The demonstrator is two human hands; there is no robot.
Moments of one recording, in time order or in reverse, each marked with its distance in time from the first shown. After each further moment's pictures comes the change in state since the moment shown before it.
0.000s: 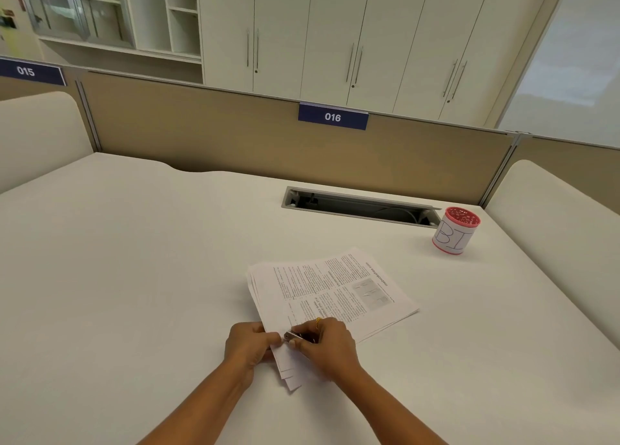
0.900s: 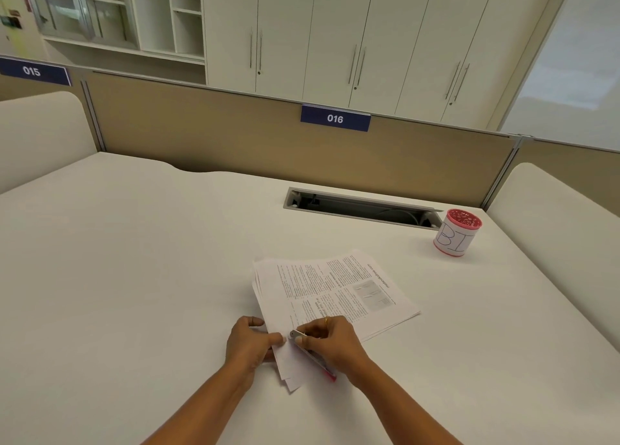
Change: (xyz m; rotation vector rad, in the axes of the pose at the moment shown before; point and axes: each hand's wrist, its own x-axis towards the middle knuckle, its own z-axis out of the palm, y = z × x) left_hand 0.000 -0.002 0.000 -0.044 0.037 -0.006; right_hand 0.004 0.006 -0.012 0.243 -0.119 0.108
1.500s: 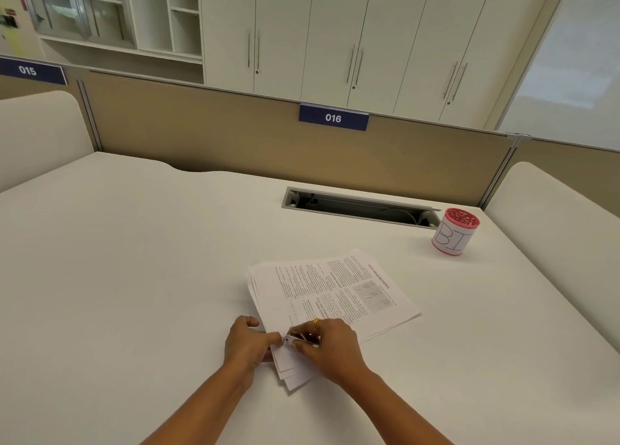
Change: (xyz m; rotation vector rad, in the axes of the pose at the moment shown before) left_hand 0.005 -0.004 0.002 0.031 0.033 0.014; right_hand -0.007 -0.003 0.005 -0.445 0.082 -0.271
